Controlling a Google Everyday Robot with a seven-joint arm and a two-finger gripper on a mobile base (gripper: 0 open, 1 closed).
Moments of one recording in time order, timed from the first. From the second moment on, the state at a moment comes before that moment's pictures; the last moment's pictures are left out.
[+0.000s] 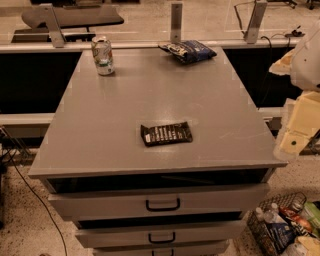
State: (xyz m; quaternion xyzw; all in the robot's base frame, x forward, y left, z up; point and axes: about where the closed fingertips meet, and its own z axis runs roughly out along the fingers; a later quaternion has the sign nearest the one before) arm 0.438 -0.216 0.977 -0.60 0.78 -0.04 0.16
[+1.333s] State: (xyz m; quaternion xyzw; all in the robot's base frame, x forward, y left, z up) arm 0.640 -0.110 0.939 -0.60 0.73 0.06 0.31
